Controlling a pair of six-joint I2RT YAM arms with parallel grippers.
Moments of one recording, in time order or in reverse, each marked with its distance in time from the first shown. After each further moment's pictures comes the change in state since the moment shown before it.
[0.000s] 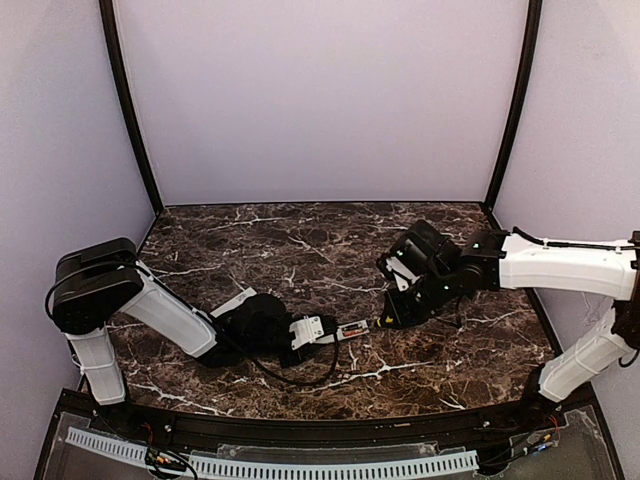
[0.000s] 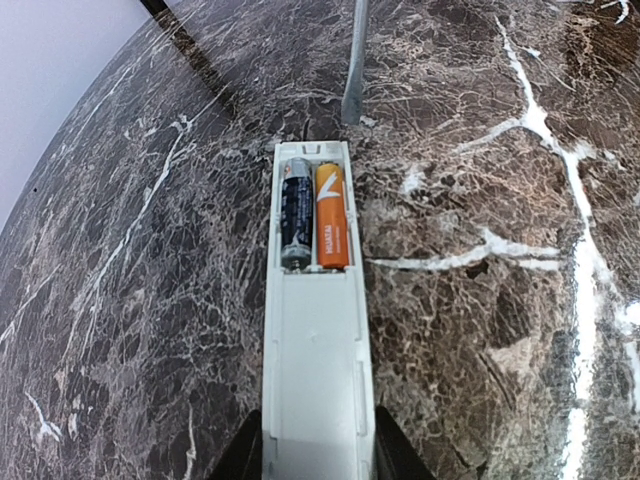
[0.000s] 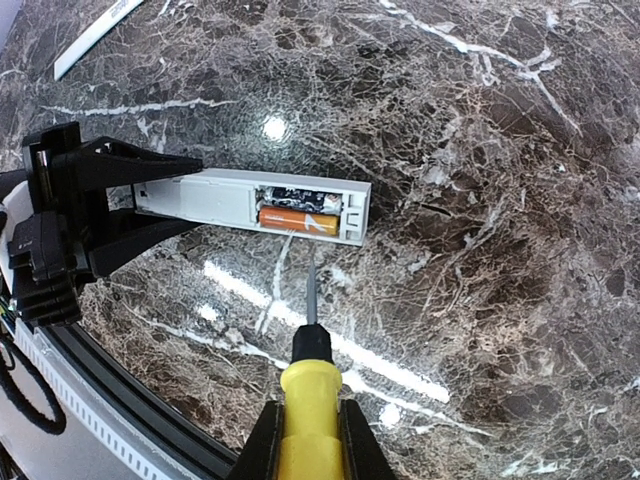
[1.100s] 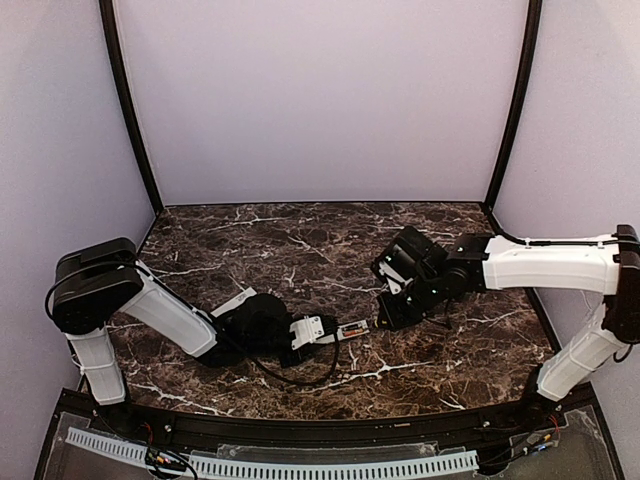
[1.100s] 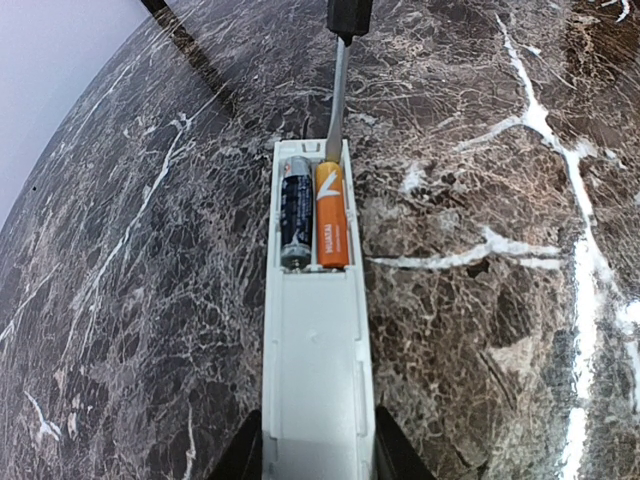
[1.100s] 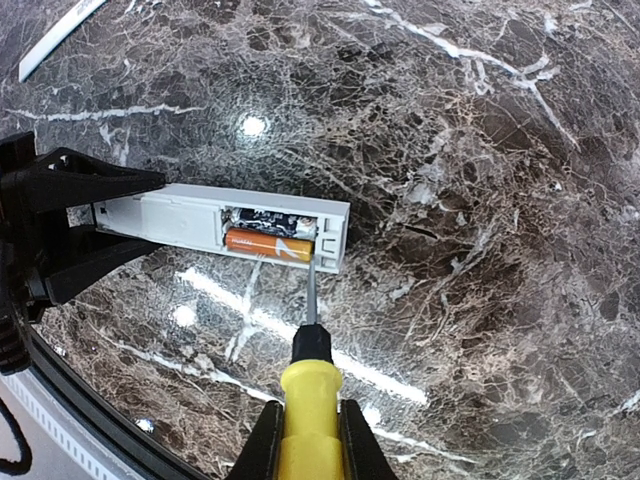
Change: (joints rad) left arm -0.002 0.000 0.004 -0.010 -0.001 0.000; right arm 0.000 0.082 0.009 0.038 0.050 -0.029
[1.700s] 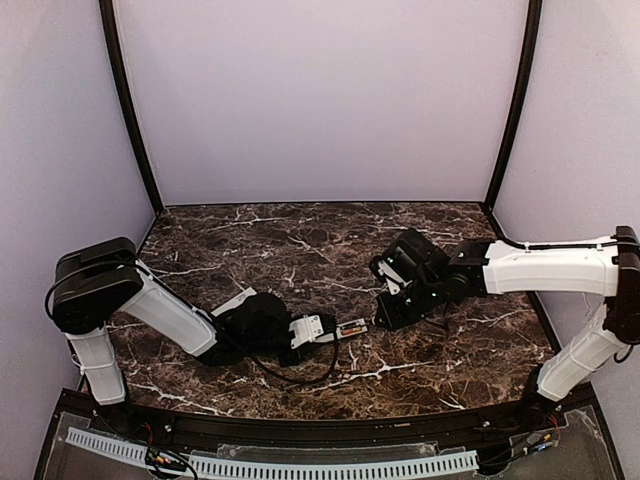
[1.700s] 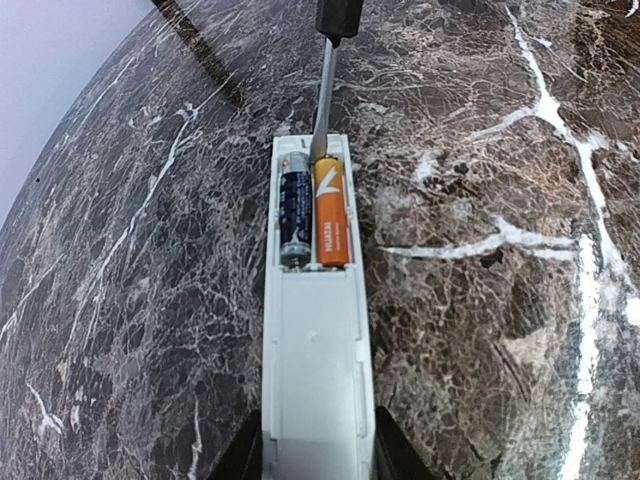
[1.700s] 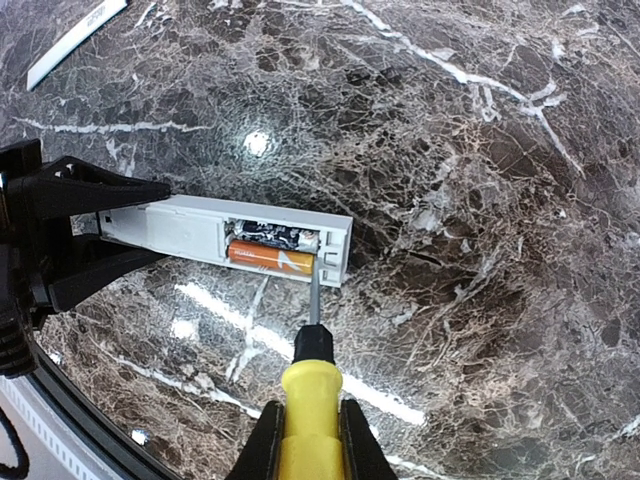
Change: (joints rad) left arm 0.003 0.000 0.002 -0.011 0.001 -0.001; right arm 0.000 -0.002 -0.037 0.085 -0.005 -0.022
